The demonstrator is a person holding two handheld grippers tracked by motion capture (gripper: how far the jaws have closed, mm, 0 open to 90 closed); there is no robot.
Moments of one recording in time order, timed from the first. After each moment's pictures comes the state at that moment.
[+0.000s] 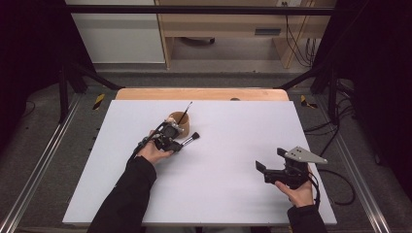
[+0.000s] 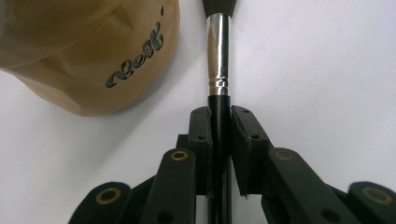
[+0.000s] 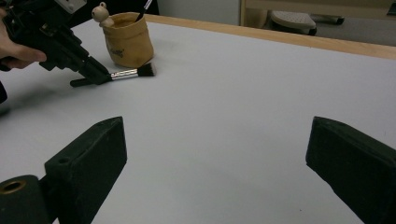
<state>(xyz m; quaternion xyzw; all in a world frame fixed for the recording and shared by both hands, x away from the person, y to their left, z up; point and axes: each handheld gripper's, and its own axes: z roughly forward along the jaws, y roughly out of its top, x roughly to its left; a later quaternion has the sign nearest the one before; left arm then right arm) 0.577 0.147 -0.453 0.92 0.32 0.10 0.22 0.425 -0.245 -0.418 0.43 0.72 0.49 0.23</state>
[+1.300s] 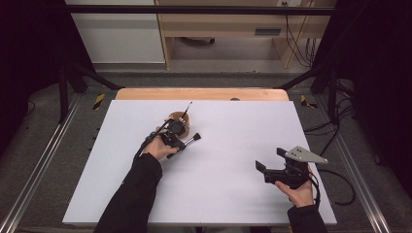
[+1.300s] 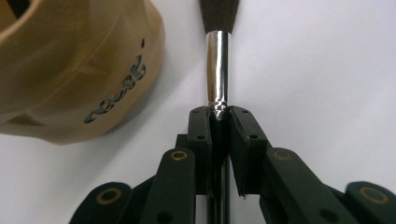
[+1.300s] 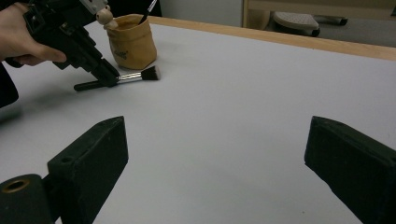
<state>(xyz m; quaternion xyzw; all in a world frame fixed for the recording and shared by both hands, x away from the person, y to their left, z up) 0.590 0.127 -0.447 0.92 0.33 0.07 0.19 0.425 -0.245 -0.416 0.43 0.72 0.49 0.23</state>
